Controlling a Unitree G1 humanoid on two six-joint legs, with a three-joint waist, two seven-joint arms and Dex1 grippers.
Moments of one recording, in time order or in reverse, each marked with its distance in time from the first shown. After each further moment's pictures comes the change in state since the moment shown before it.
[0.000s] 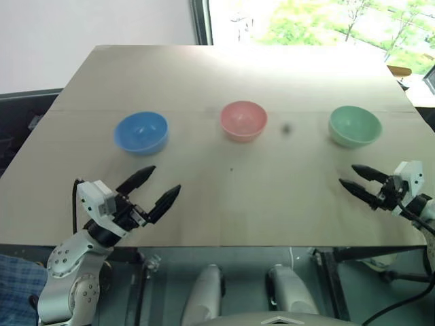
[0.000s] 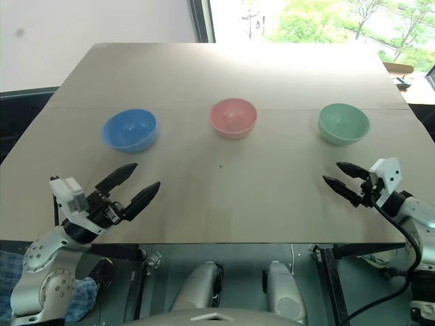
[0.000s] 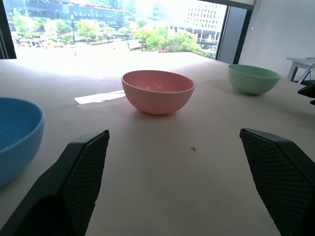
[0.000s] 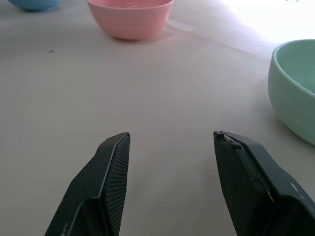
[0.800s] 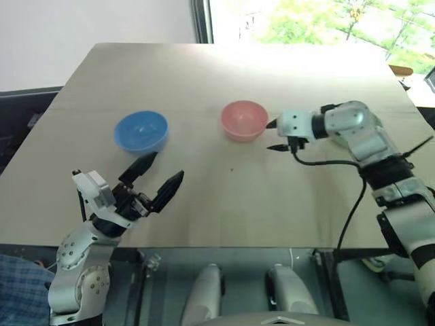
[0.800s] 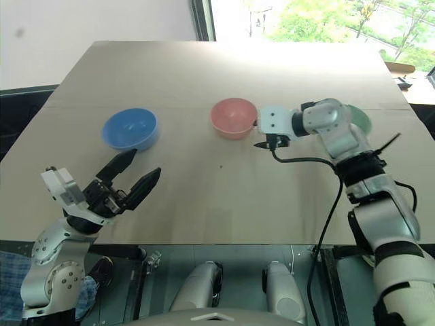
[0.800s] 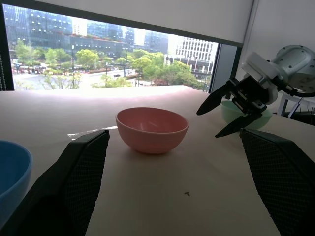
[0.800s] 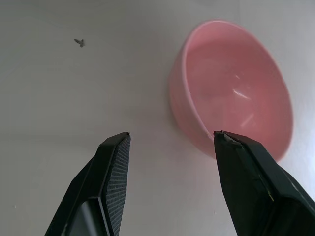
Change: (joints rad) left arm -0.061 -0.047 -0.033 -0.072 -0.045 -0.002 0.033; right arm -0.907 0.182 0.649 0.500 -0.586 -0.253 0.095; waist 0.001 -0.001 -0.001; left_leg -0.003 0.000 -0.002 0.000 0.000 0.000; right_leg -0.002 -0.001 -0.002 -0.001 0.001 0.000
